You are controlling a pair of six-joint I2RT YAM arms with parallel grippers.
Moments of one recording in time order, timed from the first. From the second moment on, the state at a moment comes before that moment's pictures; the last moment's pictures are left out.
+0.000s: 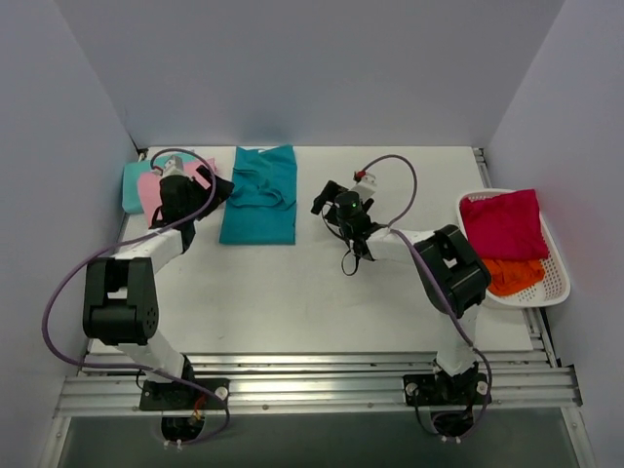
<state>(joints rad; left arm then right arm) -0.04 1.71 1.01 0.33 0.15 -0.75 0.55 1.96 1.09 0.46 0.35 0.73</state>
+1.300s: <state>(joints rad) -0.10 1.77 0.71 0.58 0.08 -0.89 0.77 2.15 1.17 0.52 0.31 0.84</state>
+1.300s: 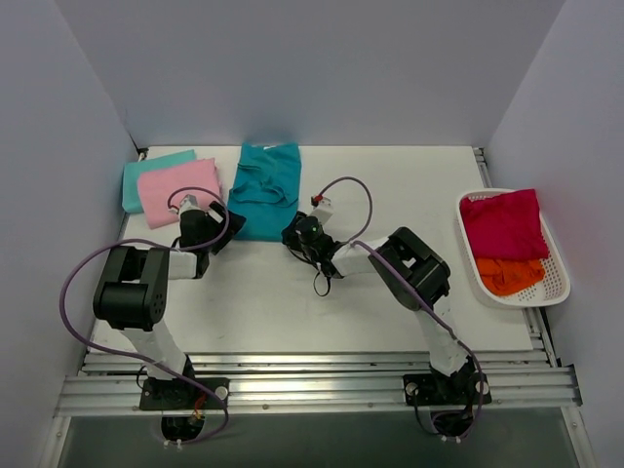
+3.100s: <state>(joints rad) -0.32 0.67 0.71 -0.41 0.21 -0.82 1.16 1.03 0.81 -0.16 0.68 0.94</state>
